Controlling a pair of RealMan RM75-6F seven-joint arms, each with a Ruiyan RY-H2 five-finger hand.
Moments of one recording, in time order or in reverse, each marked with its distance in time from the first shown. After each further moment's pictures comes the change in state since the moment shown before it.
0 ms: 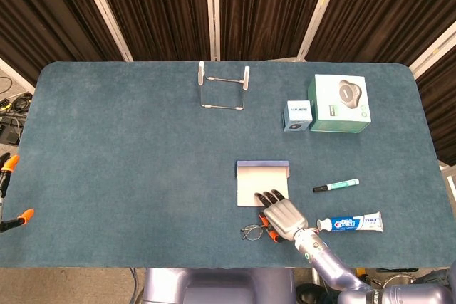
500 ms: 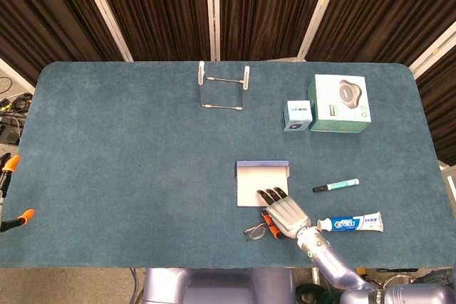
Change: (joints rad) left arm -0.002 -0.001 0.001 -0.002 -0.002 0.000 0.006; right arm 0.003 0.023 0.000 -0.008 -0.028 0.020 0.072
